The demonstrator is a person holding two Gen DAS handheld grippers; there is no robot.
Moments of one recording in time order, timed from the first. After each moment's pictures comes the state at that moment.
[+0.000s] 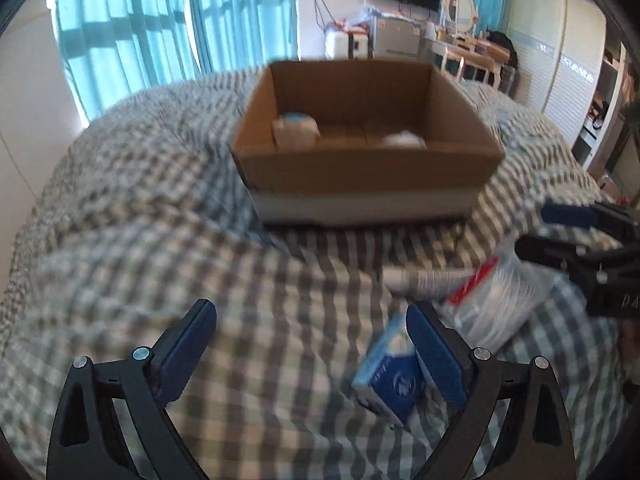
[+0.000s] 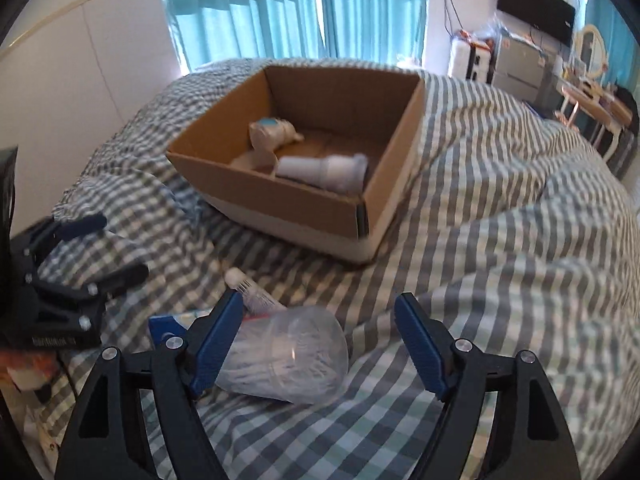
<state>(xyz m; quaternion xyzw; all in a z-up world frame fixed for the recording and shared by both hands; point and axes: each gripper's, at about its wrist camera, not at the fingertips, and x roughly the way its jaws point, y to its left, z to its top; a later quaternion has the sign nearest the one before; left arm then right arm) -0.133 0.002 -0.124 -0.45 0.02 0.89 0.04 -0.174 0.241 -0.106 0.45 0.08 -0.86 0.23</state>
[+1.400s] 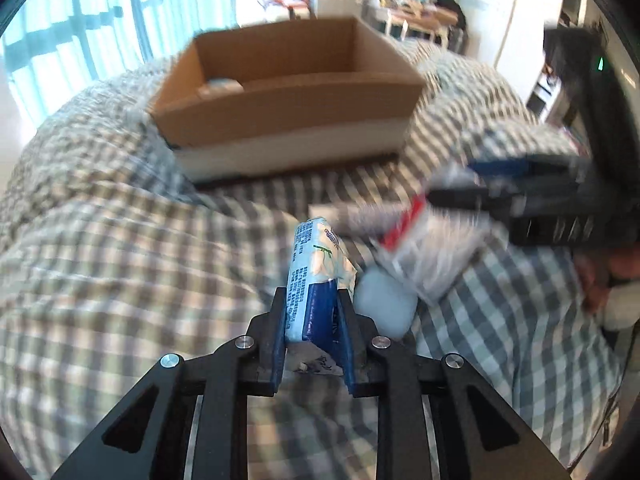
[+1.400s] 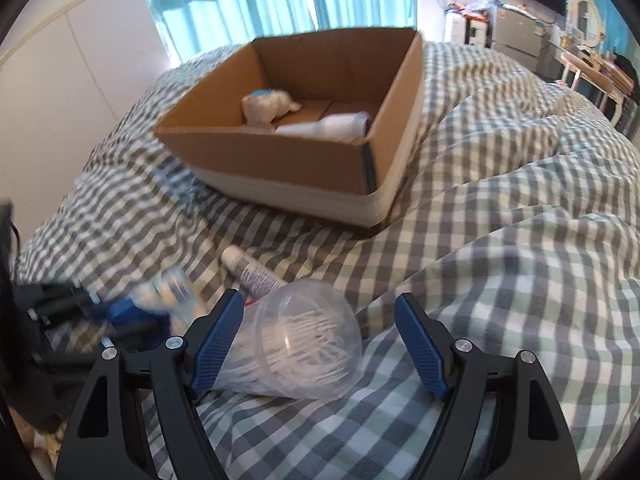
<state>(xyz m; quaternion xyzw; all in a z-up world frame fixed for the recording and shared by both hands) -0.099 0.029 -0.122 -0.47 0.05 0.87 0.12 -0.176 0.234 -0.128 0.49 0.06 -0.83 0.25</state>
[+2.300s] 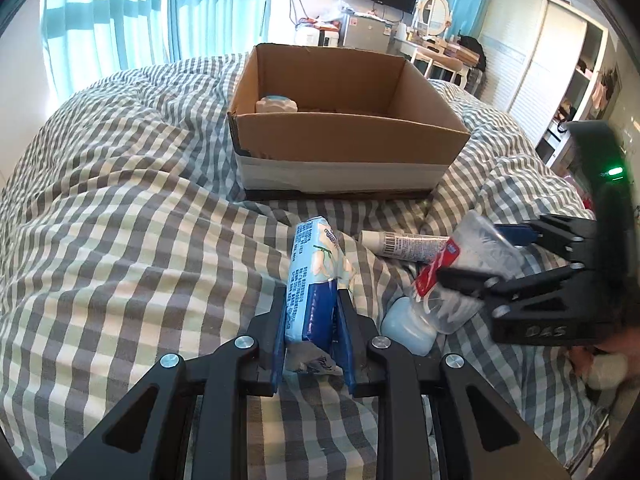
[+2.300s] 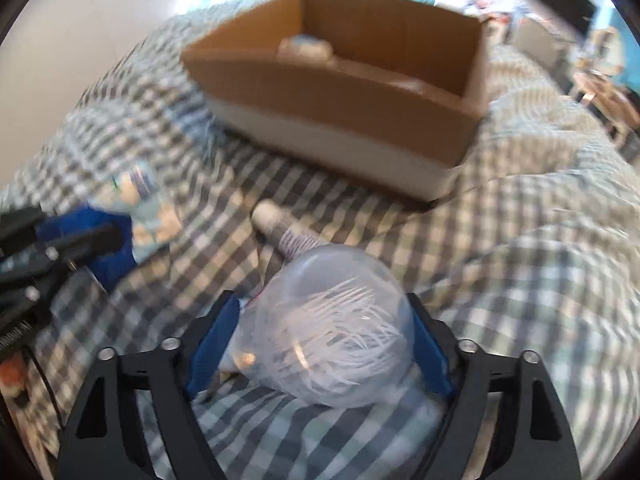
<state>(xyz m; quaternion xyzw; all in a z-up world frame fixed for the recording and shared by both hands) -0.101 -0.020 -0.120 -0.45 -0.02 0.89 0.10 -0.146 0.192 -0.129 0.49 0.11 -0.84 0.20</state>
